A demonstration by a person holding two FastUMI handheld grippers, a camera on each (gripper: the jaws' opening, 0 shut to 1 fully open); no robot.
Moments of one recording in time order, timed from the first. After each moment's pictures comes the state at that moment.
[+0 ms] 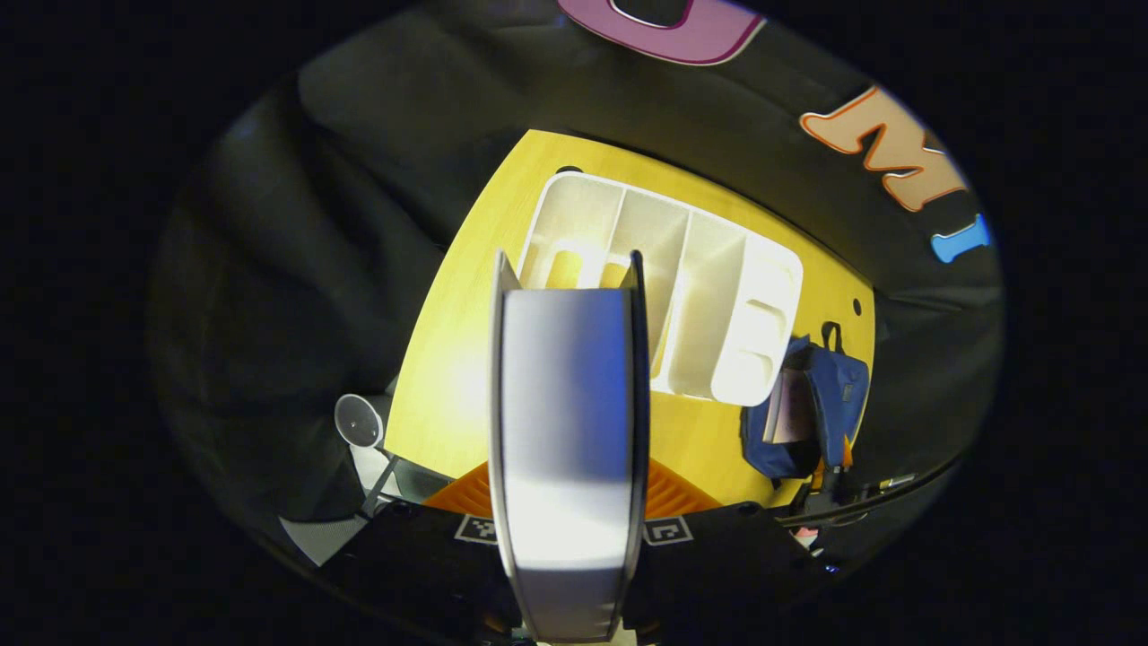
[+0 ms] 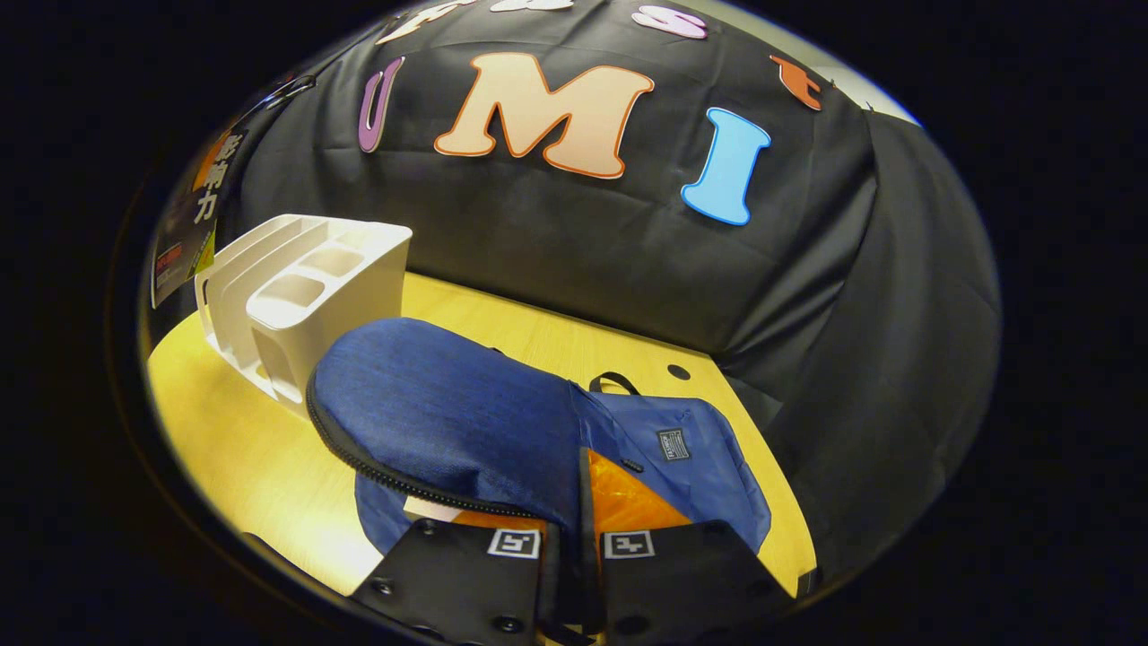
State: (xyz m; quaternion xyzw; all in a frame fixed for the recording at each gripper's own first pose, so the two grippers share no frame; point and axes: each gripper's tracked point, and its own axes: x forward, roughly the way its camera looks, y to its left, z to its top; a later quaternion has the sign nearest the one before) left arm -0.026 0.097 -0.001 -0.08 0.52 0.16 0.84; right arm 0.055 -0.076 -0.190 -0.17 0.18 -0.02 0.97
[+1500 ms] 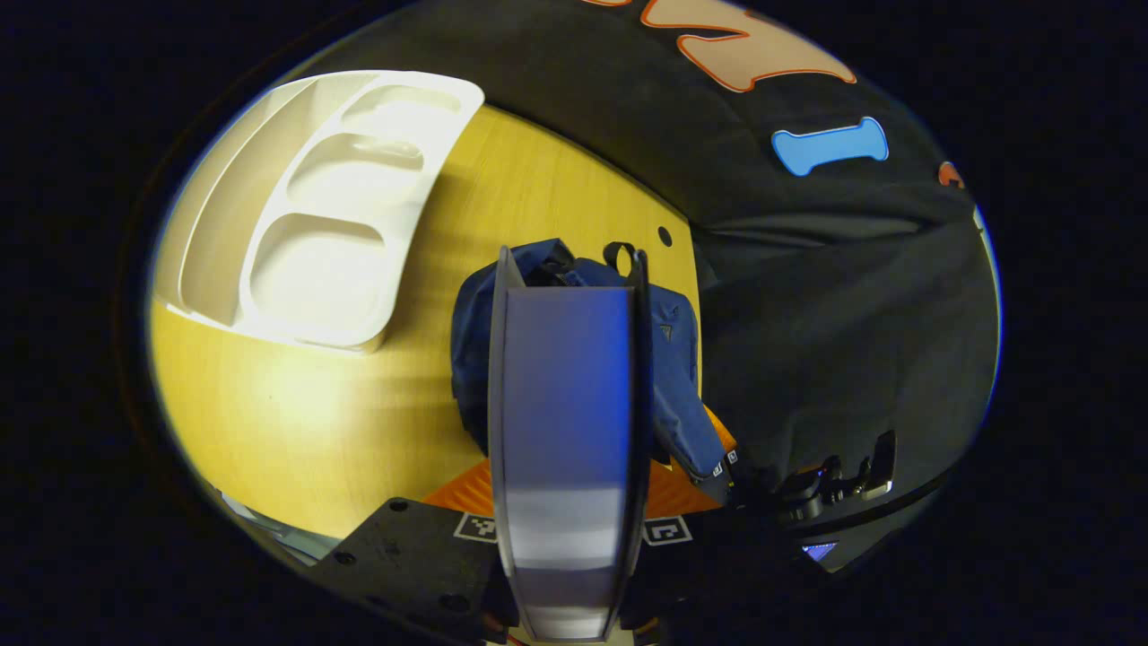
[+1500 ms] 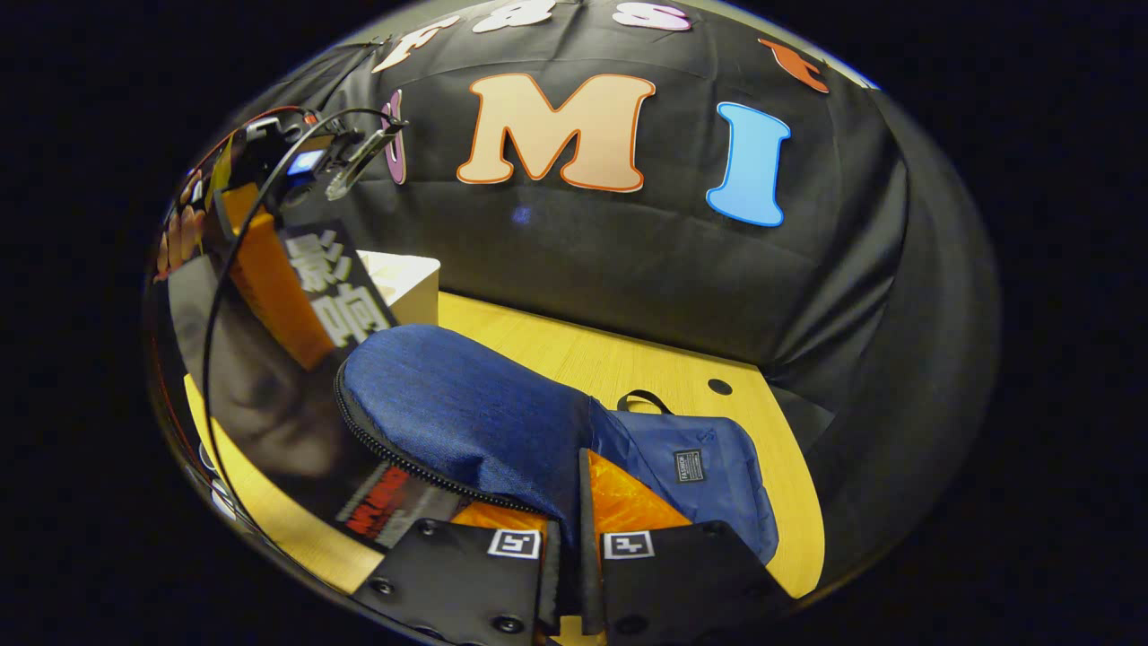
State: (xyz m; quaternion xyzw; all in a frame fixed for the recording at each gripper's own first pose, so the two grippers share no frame) left arm 0.070 -0.236 -0.192 -0.20 0.48 -0.13 0.84; right arm 0.064 -0.094 -0.165 -0.13 0.19 0.09 0.97
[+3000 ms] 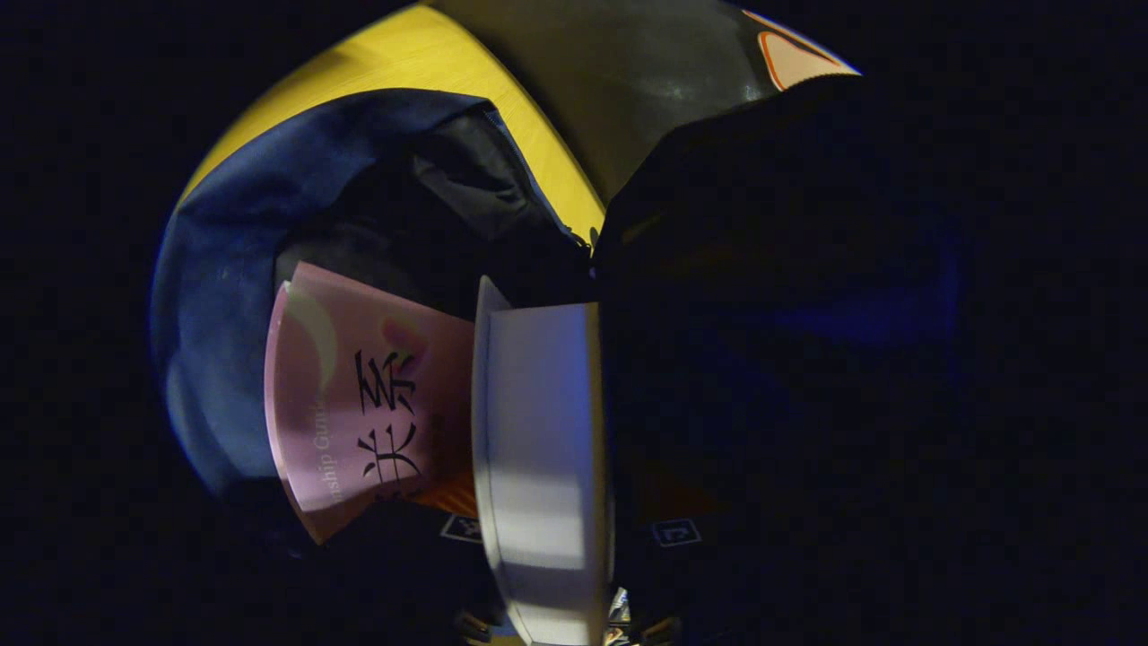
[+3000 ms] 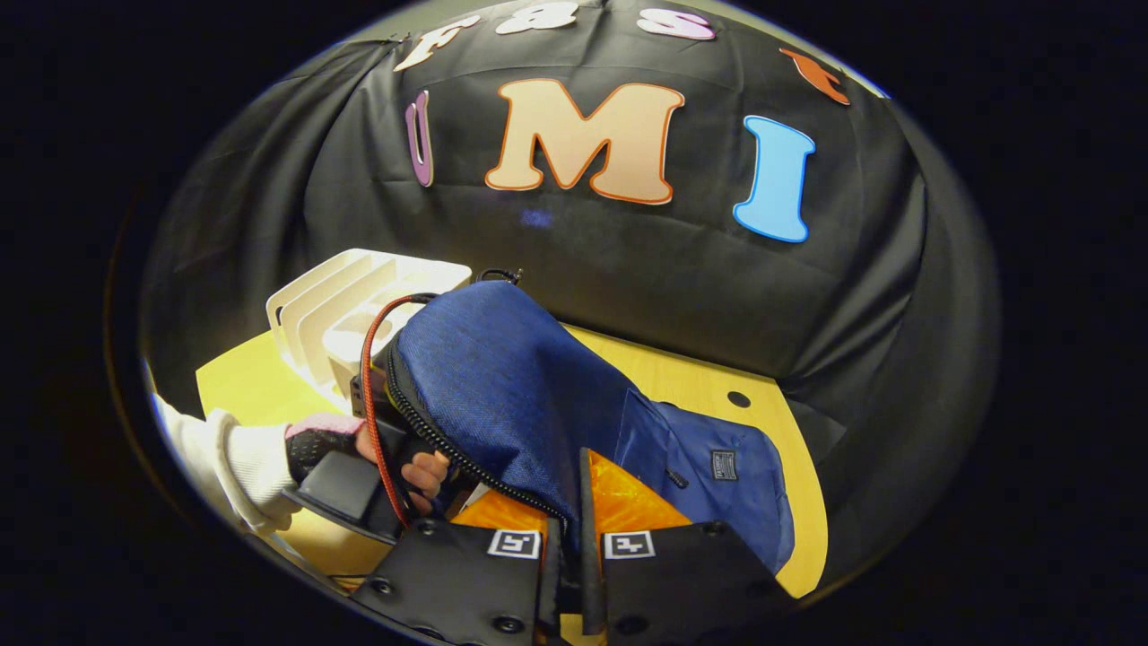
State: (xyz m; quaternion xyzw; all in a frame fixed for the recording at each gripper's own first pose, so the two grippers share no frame) left arm 0.160 -0.349 -0.304 -0.36 0.41 -0.25 0.80; right arm 0.058 -0.071 -0.155 -0.14 0.18 0.11 0.97
